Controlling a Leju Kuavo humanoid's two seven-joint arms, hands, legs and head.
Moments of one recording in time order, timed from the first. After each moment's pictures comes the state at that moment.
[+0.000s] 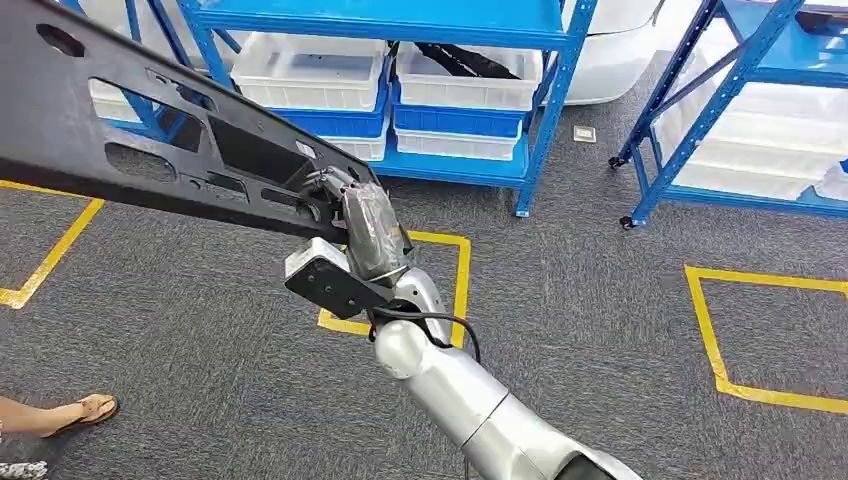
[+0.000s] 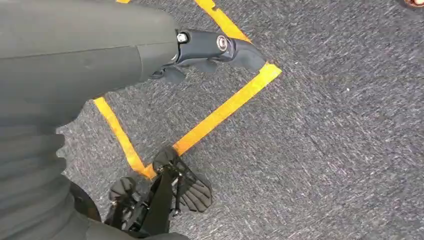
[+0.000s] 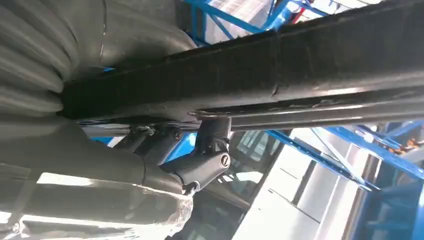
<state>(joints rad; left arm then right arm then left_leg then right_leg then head) -0.09 -0.18 0.87 -0.21 -0.06 0.48 -0.51 -0.64 0.36 0.75 -1.01 0.35 -0.47 -0.35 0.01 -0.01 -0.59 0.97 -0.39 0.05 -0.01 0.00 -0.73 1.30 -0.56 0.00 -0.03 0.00</state>
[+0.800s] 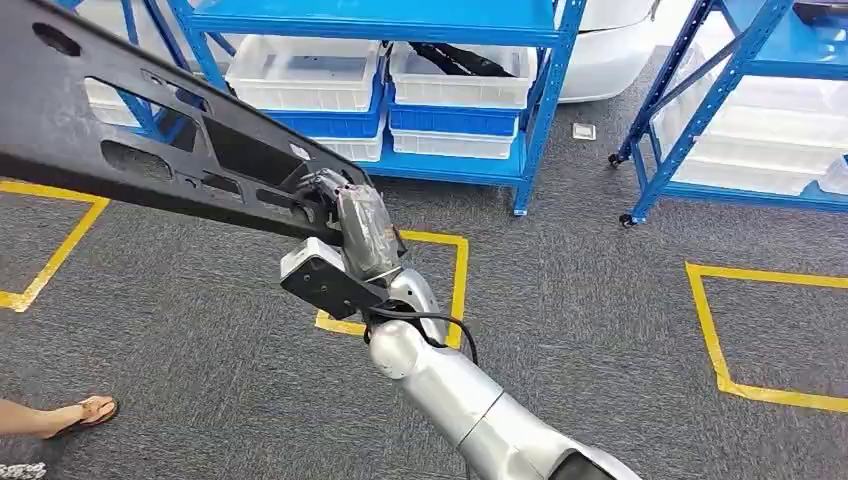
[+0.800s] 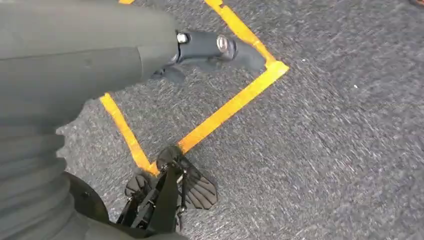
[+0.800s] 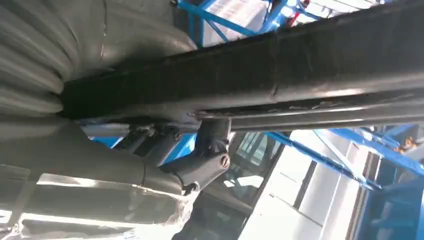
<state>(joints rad) -0.09 -0.18 0.86 -0.21 -0.05 0.49 -0.51 -0.64 0.37 0.75 -1.00 0.34 -0.46 -0.35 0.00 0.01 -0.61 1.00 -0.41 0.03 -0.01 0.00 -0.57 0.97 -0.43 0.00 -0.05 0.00</state>
